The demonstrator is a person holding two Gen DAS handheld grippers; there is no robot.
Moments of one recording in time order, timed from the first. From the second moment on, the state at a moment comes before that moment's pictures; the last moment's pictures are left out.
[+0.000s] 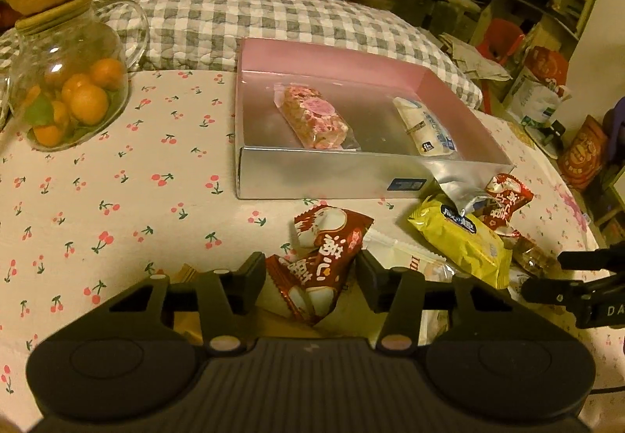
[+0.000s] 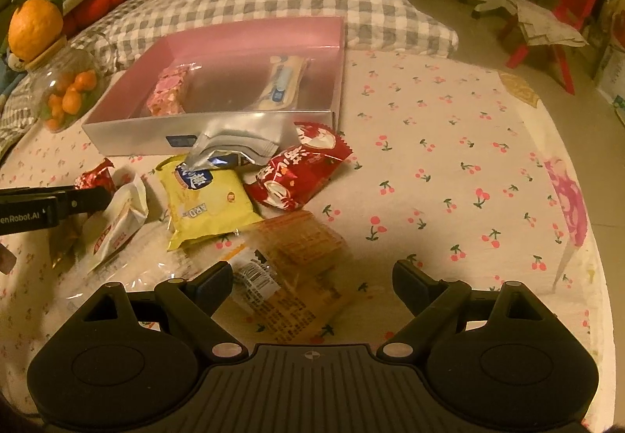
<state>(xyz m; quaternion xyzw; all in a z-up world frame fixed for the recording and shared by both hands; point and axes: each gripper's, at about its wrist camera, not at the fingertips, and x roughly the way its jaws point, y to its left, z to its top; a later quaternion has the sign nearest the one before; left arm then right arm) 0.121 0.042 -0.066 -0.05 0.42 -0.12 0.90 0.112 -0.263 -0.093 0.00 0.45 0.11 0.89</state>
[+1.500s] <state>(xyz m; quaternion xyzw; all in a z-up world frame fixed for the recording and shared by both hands) 0.120 0.047 -0.052 -0.09 0.43 -0.11 0.89 0.134 -0.268 -0.091 0.07 0.45 0.12 0.88</state>
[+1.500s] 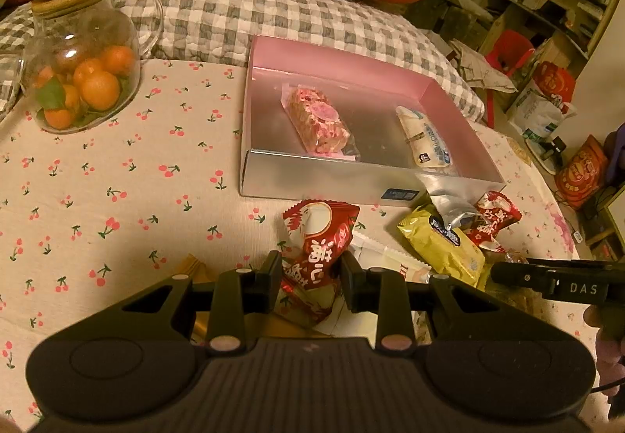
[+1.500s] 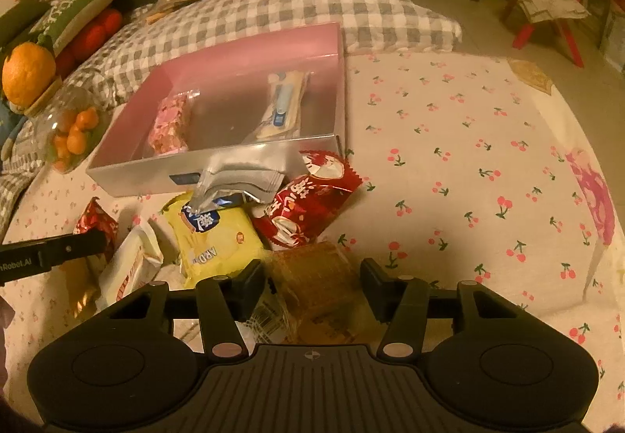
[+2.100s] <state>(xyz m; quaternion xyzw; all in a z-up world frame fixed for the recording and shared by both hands) 0.119 0.047 -0.034 -0.11 0.42 -0.12 0.89 0.132 -0.274 -0.069 0.12 0.45 0.14 0.88</state>
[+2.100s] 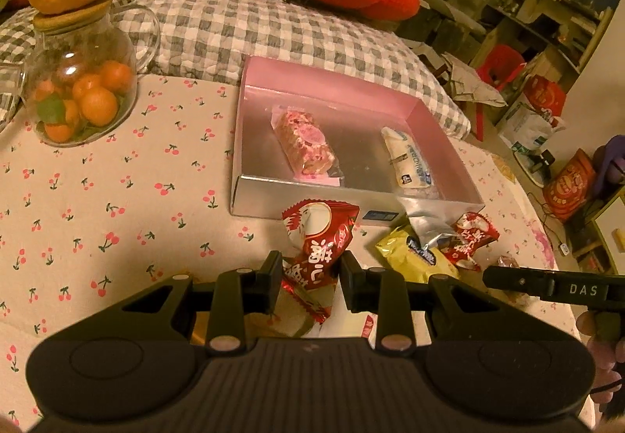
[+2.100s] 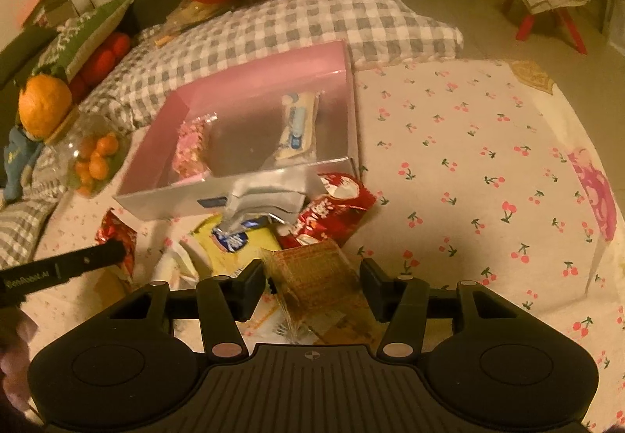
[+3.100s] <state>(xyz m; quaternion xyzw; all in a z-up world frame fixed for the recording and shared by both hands) 0.188 0.001 -0.002 -0.14 0.41 -0.14 0.89 0.209 -0.255 -0.033 0.22 0.42 0.15 0.87</state>
